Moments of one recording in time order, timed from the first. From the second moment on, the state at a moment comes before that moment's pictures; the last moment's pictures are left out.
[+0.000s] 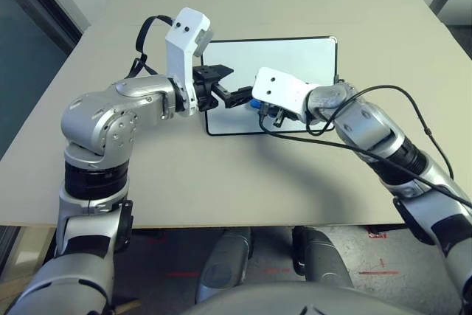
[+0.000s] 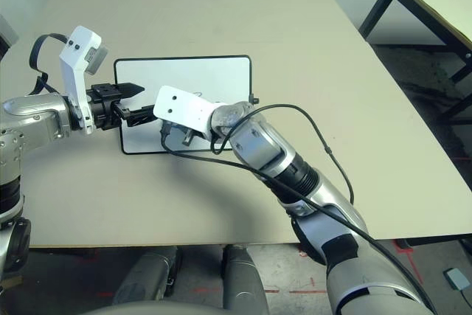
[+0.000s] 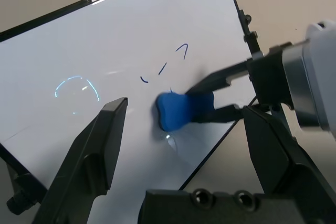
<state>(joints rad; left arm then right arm) -0.69 0.57 0.04 -0.40 -0.64 1.24 -0.48 -0.93 -0.43 0.56 -0.04 0.01 0.91 0.65</state>
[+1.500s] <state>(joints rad) -0.69 0.56 0.05 -0.42 -0.64 1.25 -0.46 -0.96 -0.33 0.49 0.15 -0.13 0.72 0.71</state>
